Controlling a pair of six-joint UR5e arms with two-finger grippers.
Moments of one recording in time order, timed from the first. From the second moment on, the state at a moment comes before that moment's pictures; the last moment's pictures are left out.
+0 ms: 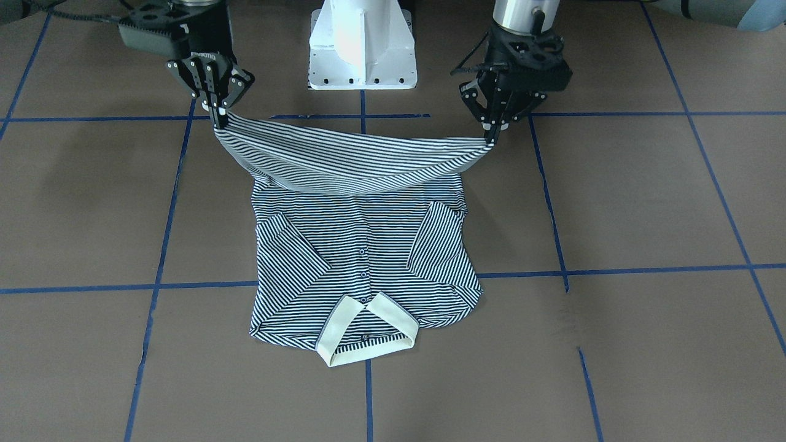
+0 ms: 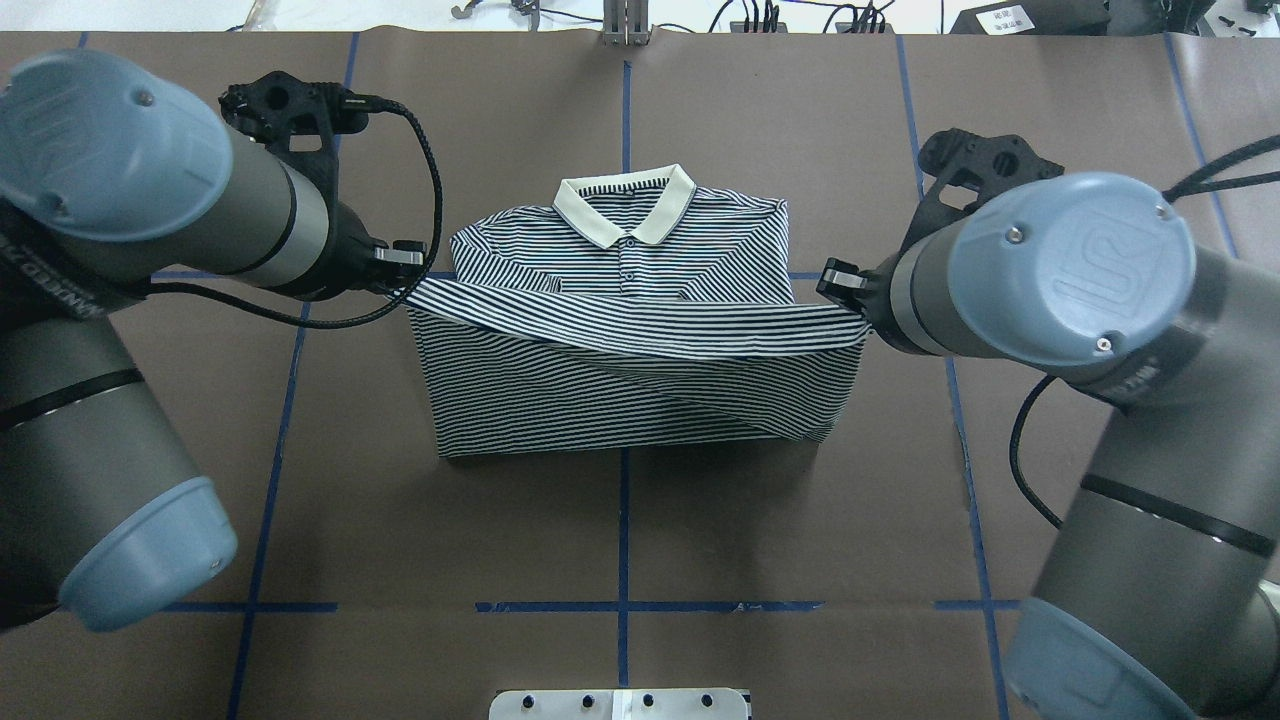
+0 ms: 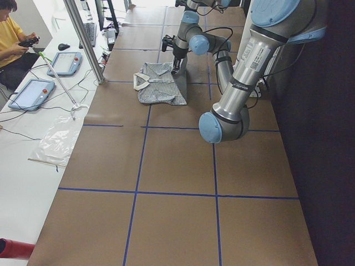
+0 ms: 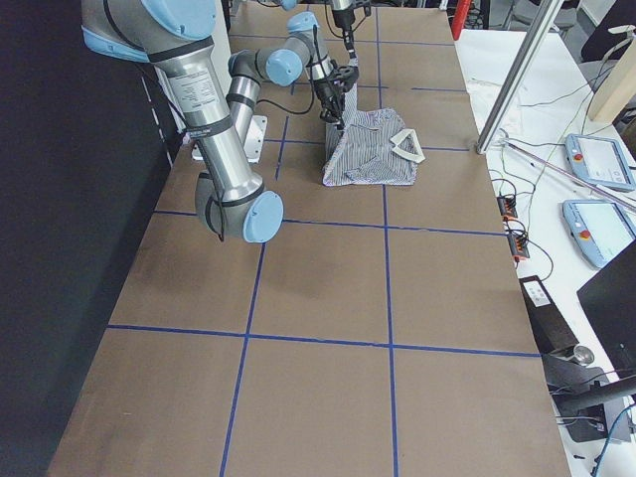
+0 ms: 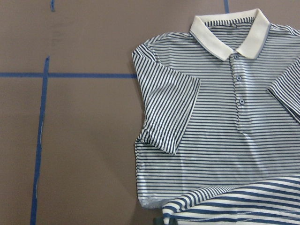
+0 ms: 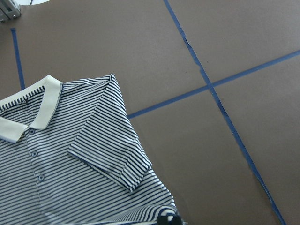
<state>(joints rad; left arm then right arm) -0.70 -2.13 -2.09 -1.34 -1.78 -1.12 0.58 -1.06 2.21 -1.96 1.57 1.55</state>
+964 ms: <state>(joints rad) -0.76 -2.23 -1.49 -1.84 -1.73 -1.08 0.68 -0.92 1.51 -1.40 1.57 1.46</state>
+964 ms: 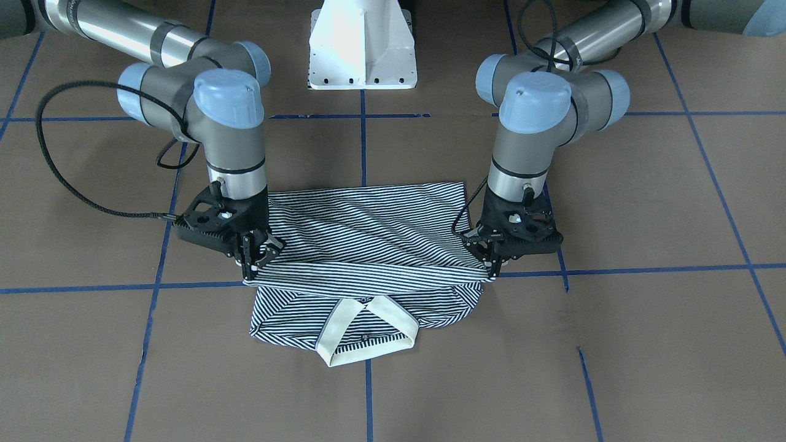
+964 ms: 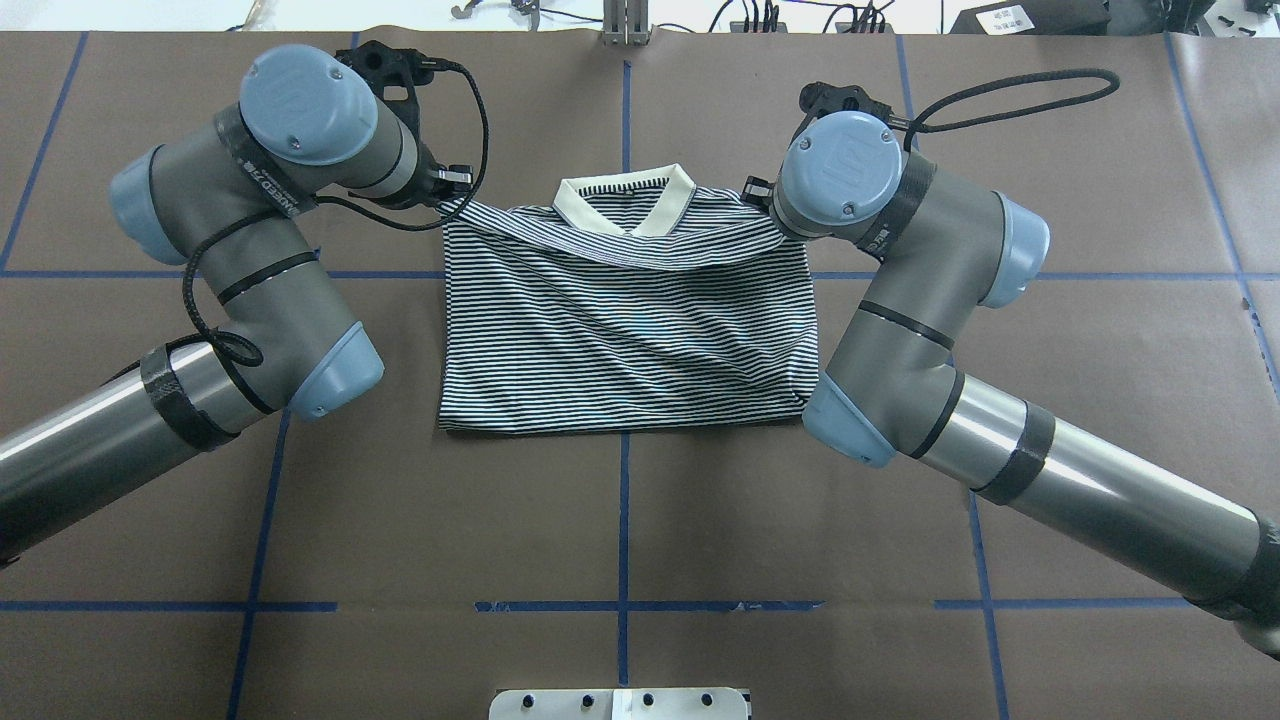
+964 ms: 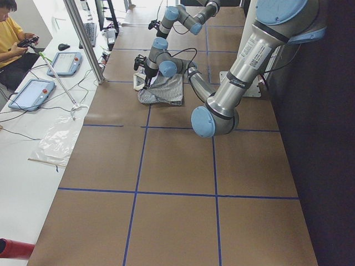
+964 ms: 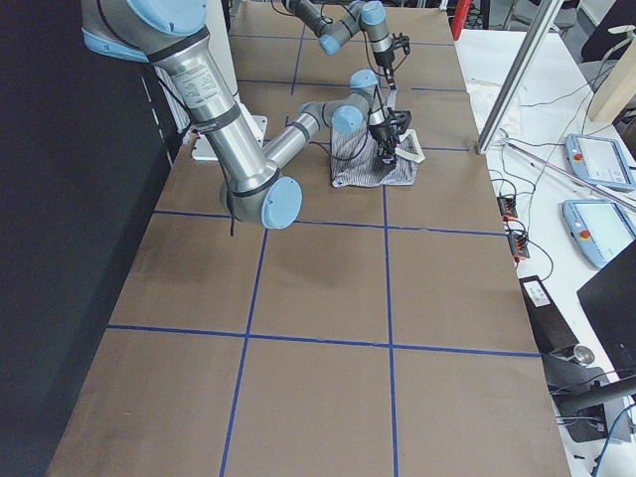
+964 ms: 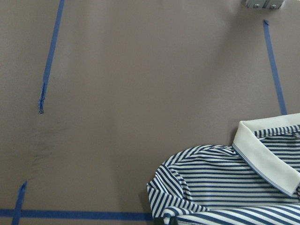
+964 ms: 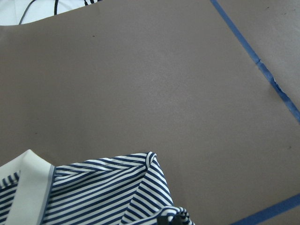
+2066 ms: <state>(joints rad) -0.75 -2.13 -1.52 -1.98 -1.75 -0.89 0.74 -0.94 1.47 -1.32 1.70 1.19</state>
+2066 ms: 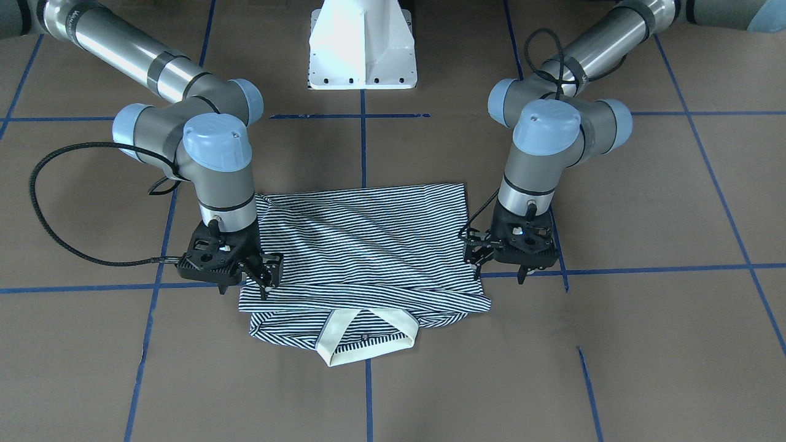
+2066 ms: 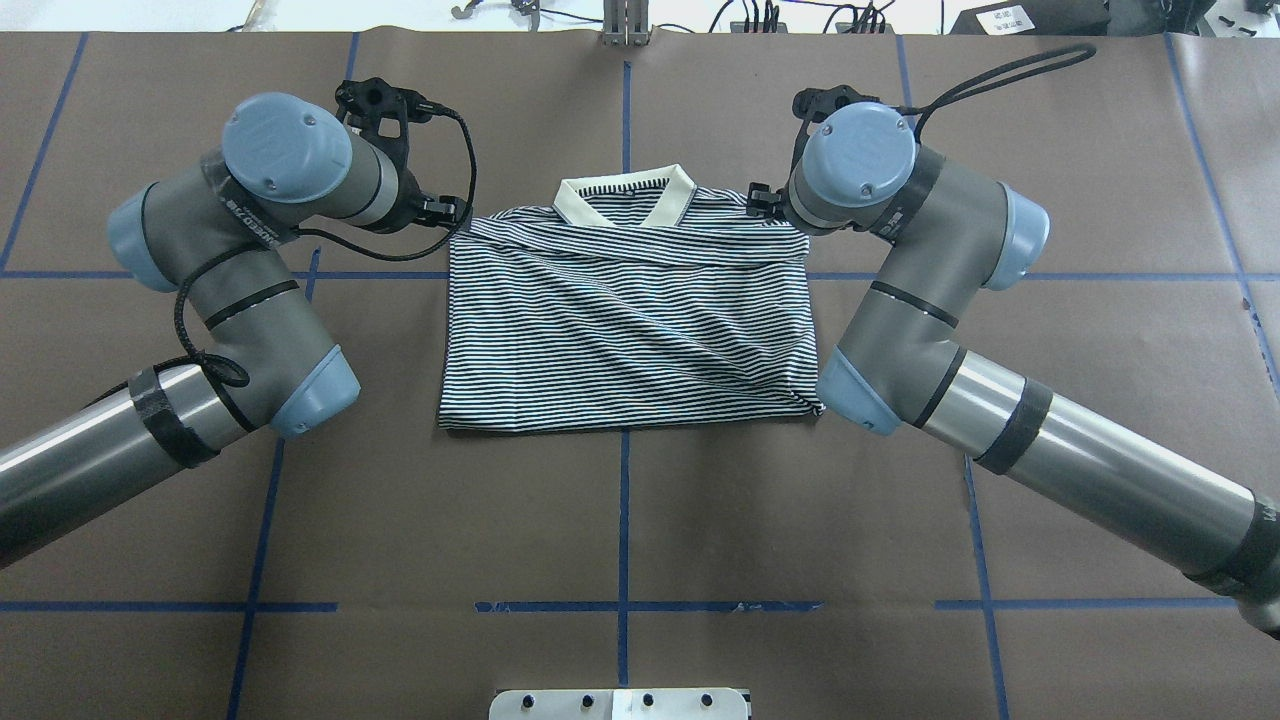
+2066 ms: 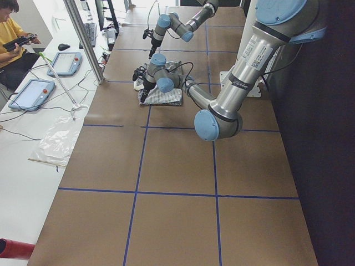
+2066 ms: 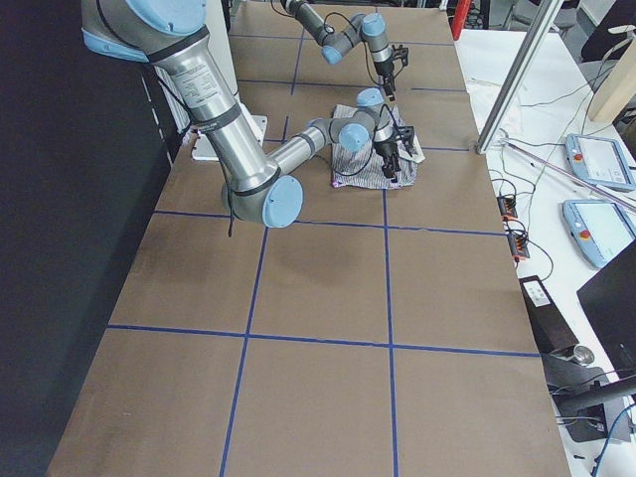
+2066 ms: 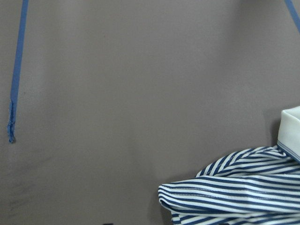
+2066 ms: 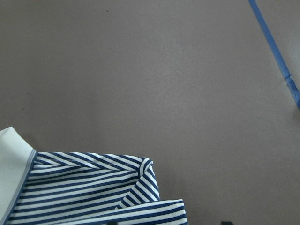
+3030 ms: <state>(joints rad) -0.49 -1.89 -1.74 -2.12 -1.72 -1.29 0.77 -1.03 1.59 -1.32 1.76 1.10</state>
